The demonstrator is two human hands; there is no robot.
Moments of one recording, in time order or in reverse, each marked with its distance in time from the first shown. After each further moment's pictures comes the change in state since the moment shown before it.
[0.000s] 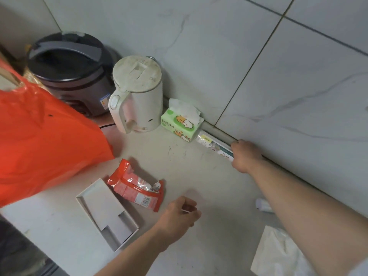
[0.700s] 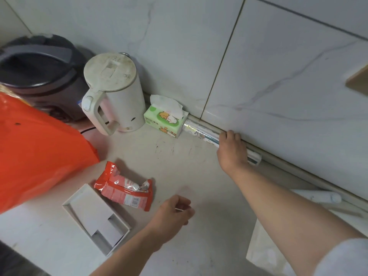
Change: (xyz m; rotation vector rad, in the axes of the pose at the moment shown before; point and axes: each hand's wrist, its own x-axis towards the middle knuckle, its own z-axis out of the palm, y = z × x) left_hand -0.001 0.001 0.011 0.076 -0.007 -0.026; right_hand -0.017 -0.015 0.025 0.126 0.208 0.182
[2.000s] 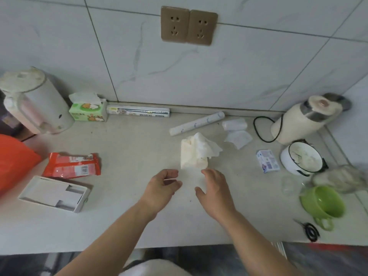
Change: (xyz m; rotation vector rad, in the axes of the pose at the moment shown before) left_hand -0.175 -0.052 0.127 0.200 -0.216 0.301; right_hand -0.454 0.063 0.025 0.650 0.185 0.371
